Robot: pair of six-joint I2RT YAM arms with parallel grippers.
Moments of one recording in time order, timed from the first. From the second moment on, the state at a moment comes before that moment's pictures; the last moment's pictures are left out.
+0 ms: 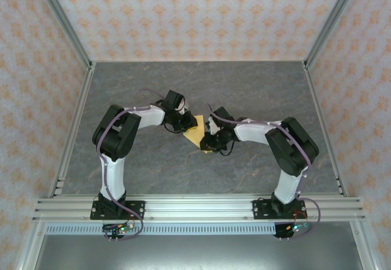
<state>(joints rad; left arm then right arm) -0.41 2.02 1.19 -0.22 0.52 -0.82 0.62 1.78 0.93 -0.33 -0.52 0.62</state>
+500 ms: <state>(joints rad) -0.41 2.02 1.19 -0.23 0.52 -0.82 0.59 1.71 0.79 -0.22 -0.54 0.66</state>
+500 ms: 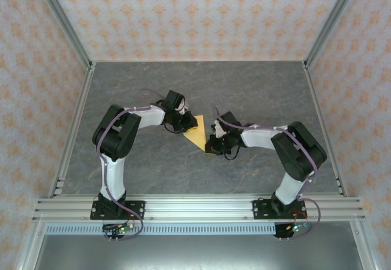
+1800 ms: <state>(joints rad) -0.41 1.86 1.13 -0.24 0.50 -0.75 0.59 1.81 0.98 -0.38 -0.50 0.69</state>
